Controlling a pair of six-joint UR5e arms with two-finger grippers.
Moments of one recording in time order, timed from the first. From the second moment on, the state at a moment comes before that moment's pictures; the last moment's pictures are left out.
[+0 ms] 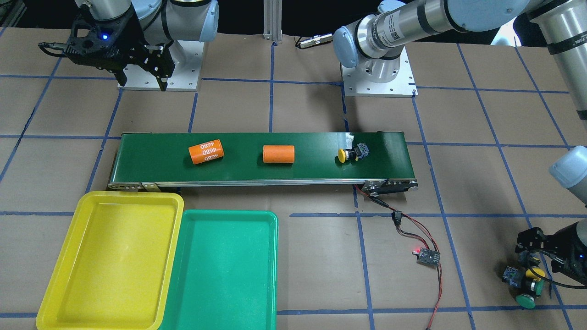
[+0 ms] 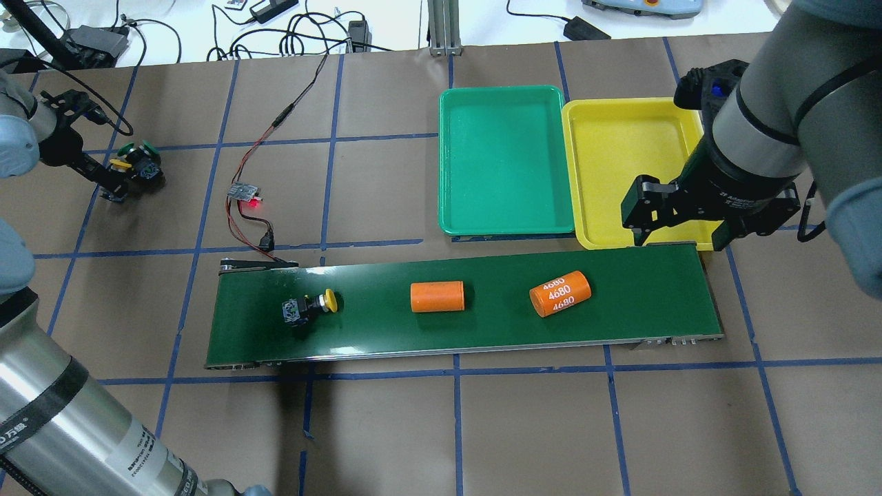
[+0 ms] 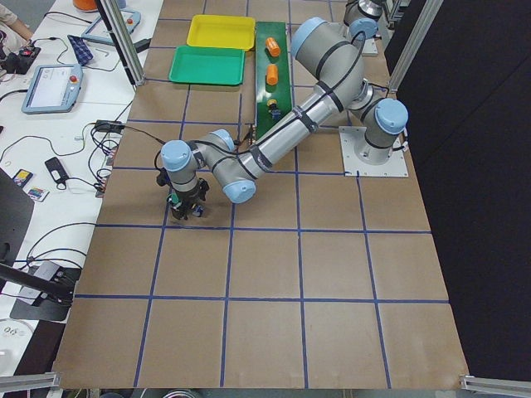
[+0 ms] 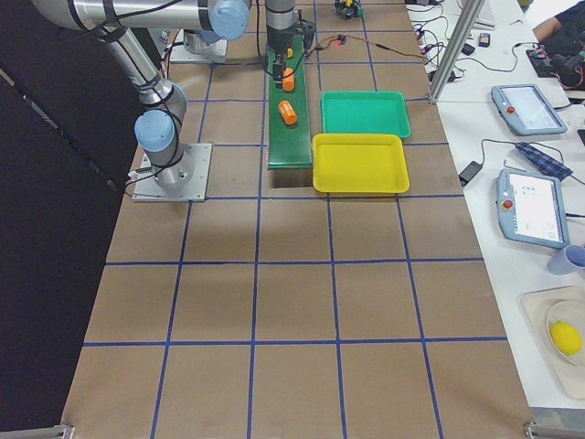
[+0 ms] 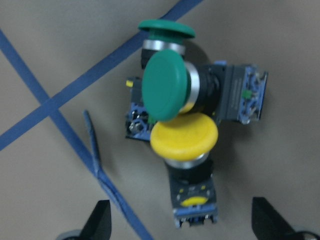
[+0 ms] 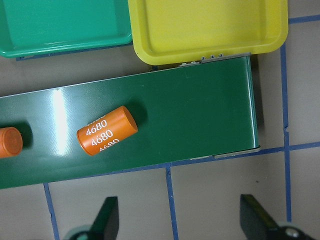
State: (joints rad) left arm -0.99 -2.30 -1.34 -1.06 1.56 1.14; right arm 1.55 -1.80 1.82 -1.58 -1.58 0.10
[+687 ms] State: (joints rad) left arm -1.01 -2.25 -1.36 -1.09 1.54 1.09; right arm 1.55 -1.80 1.82 -1.58 -1.58 0.10
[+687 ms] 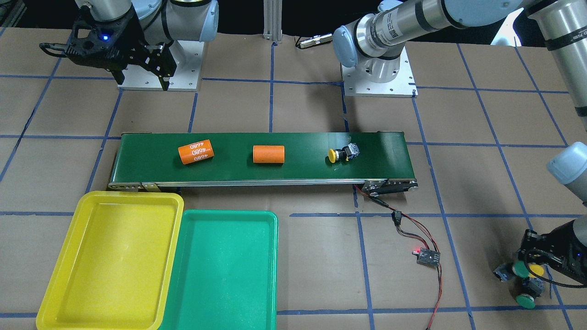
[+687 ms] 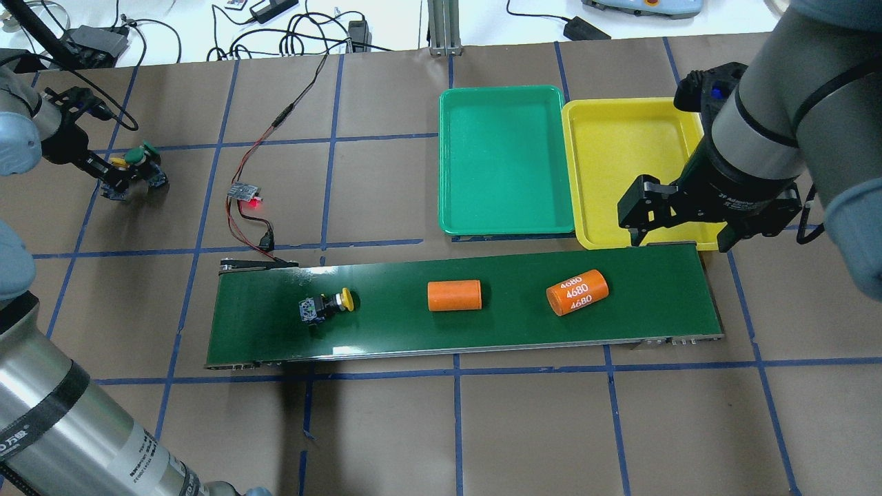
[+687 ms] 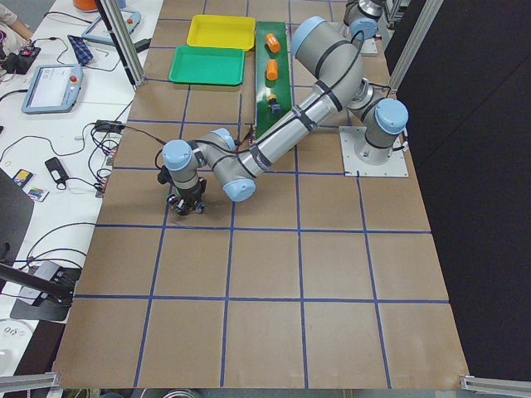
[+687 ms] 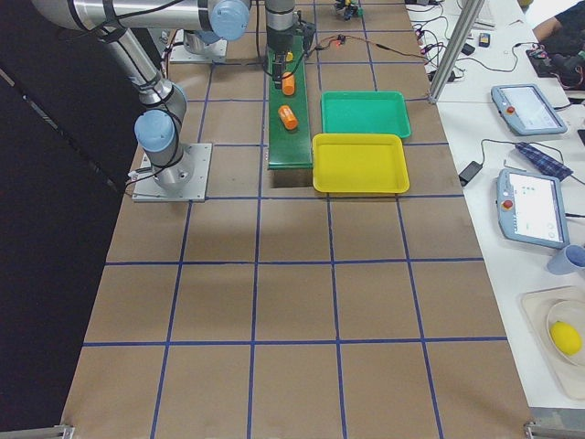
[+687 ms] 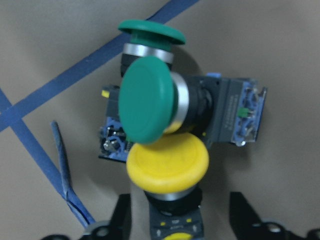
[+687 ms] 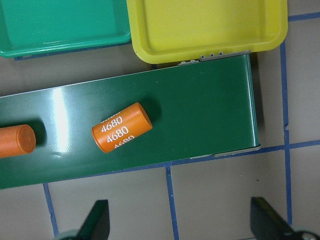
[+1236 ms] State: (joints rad) left arm -1.14 -1.94 -1.60 -1.24 1.53 0.76; right arm 1.55 -1.80 1.83 -1.58 -1.58 0.09
